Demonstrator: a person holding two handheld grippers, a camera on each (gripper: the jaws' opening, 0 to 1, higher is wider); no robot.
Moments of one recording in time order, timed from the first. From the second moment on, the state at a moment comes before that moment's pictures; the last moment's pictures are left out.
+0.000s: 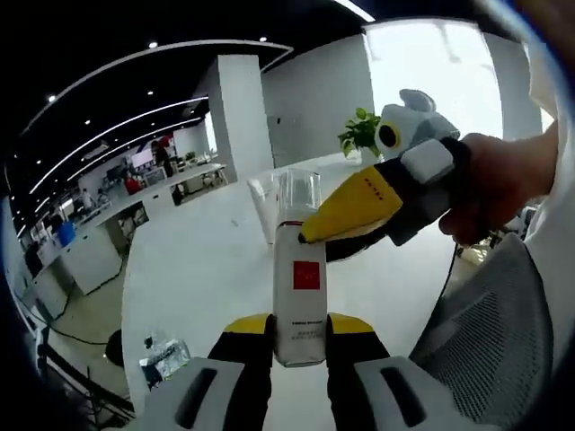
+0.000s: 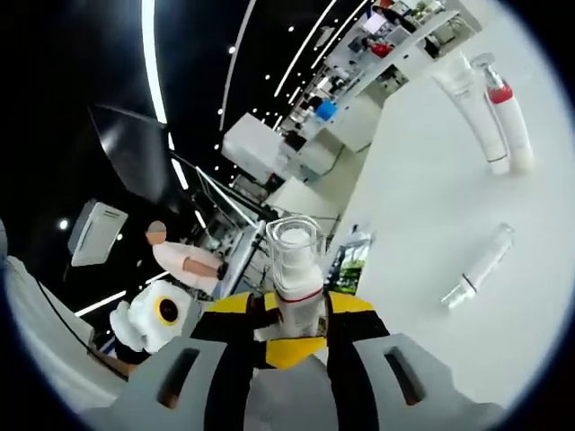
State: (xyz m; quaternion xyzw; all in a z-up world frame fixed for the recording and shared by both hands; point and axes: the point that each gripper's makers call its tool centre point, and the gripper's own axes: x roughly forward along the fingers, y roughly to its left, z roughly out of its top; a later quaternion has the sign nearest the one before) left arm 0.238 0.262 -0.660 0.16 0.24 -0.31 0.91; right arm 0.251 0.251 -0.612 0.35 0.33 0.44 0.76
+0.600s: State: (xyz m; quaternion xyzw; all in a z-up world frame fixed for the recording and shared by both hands) left arm 0.237 0.255 -0.652 0.22 0.21 -0.32 0.90; right arm 0.261 0.234 -0.613 0.38 0.31 0.41 0.77
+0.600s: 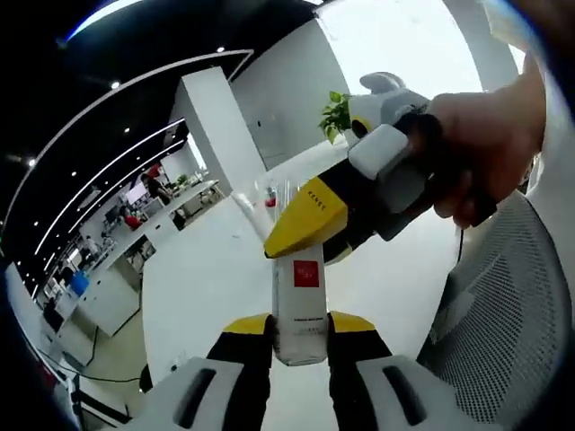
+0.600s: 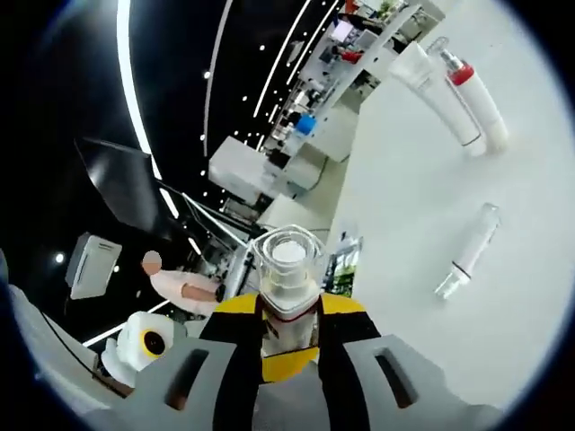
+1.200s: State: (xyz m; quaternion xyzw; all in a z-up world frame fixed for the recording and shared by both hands) left arm 0.223 0.296 -0.689 0.07 0.31 -0.32 0.89; right arm 0.303 0.209 -0.604 0.10 0.26 0.46 0.85
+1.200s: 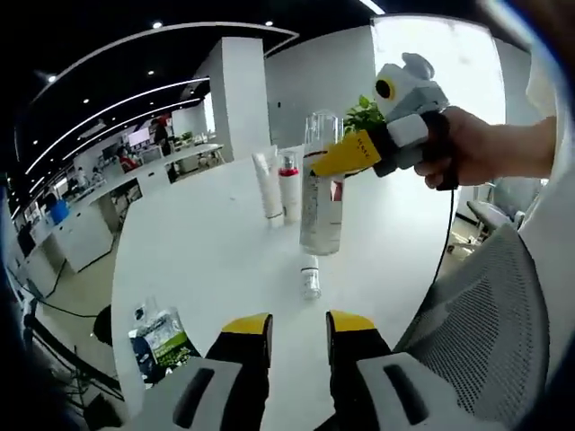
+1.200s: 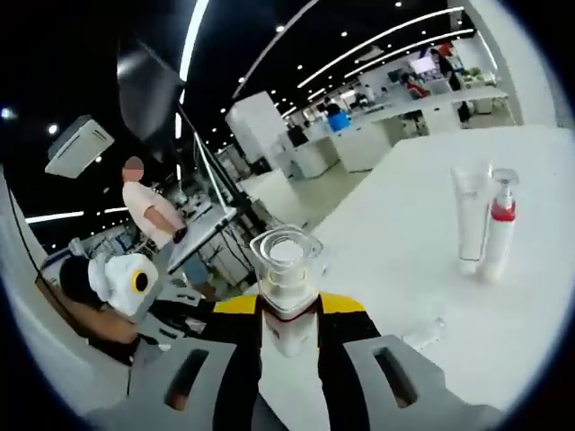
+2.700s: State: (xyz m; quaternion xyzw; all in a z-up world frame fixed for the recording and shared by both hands) left arm 0.219 0.335 -0.728 0.19 0.32 -0.25 0.89; right arm 0.410 0.141 -0.683 -0.05 0.28 0.37 0.88
